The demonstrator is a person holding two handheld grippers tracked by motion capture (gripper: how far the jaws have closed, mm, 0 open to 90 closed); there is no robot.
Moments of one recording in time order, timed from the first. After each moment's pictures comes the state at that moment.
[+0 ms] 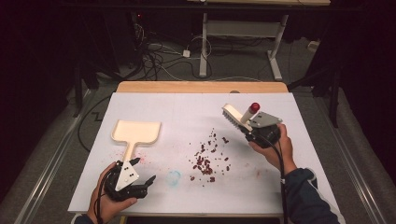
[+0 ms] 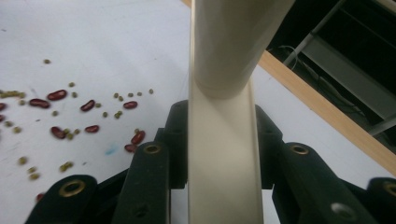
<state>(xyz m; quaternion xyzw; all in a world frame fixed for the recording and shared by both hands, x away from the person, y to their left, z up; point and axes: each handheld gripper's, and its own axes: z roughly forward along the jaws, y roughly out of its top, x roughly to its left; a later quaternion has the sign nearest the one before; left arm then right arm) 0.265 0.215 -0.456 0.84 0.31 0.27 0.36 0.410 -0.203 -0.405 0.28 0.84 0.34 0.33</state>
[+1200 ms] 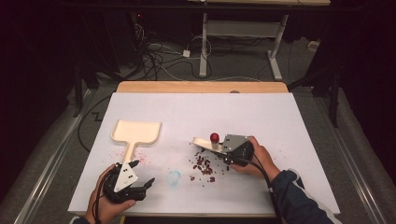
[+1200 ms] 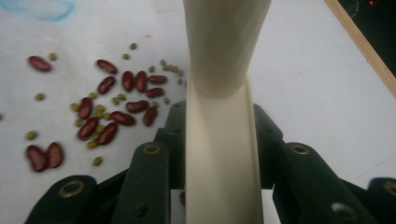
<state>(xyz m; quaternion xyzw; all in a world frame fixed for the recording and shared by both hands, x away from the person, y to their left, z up) 0.262 0.217 -0.457 0.84 0.31 0.26 0.36 0.375 -0.145 -0.438 0.09 0.92 0.32 0.23</state>
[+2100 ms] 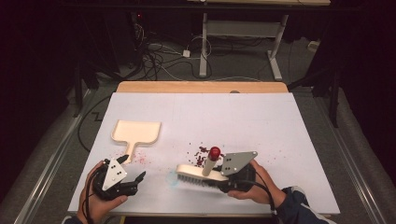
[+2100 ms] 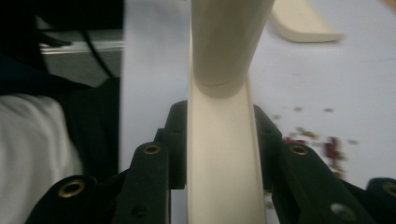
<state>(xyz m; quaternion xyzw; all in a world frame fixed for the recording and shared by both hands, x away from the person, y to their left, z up) 0.260 0.243 -0.442 0.81 0.34 0.30 0.37 0.299 -0.128 -0.405 0.06 0.90 0.42 0.07</state>
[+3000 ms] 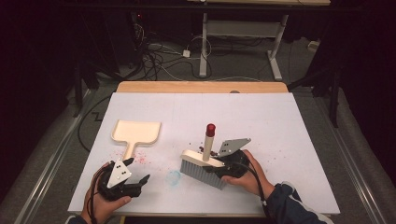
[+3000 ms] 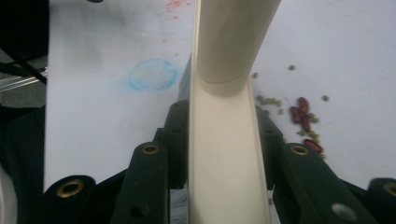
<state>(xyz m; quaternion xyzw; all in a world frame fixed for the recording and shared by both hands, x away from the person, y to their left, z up) 0.266 0.231 -0.456 0.83 0.33 0.25 0.37 0.350 -0.132 -0.436 0.18 0.89 0.41 0.07</state>
